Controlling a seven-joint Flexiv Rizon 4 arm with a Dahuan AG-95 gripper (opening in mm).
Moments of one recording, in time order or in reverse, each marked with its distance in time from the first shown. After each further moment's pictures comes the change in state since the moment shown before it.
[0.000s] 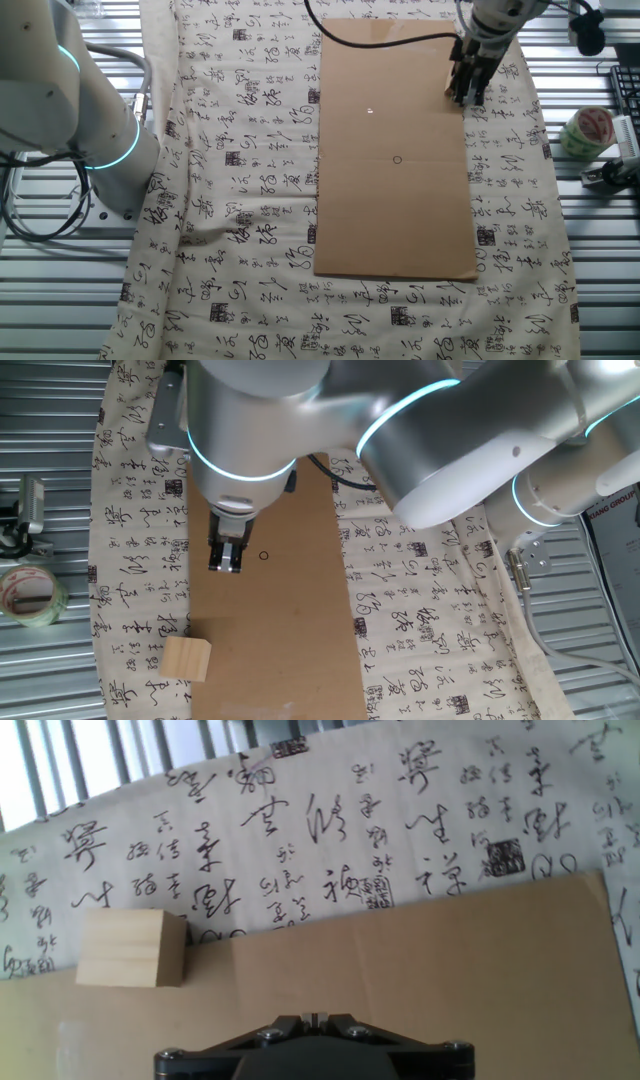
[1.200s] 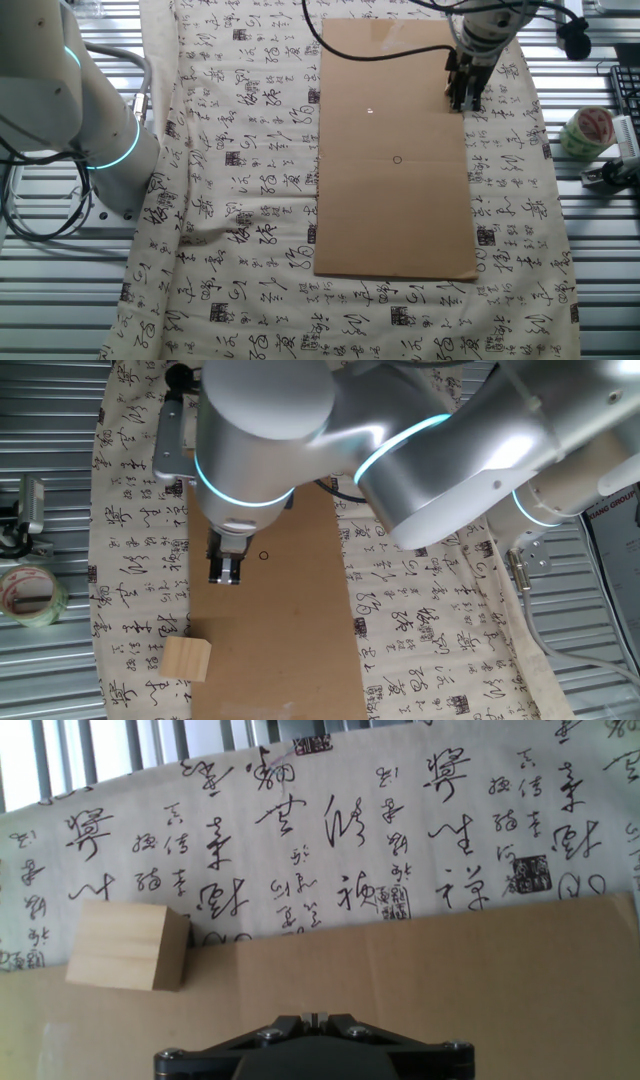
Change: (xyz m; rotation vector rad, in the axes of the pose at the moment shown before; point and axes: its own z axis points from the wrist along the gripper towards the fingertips) arm -0.004 0.004 0.033 0.000 -0.031 -0.013
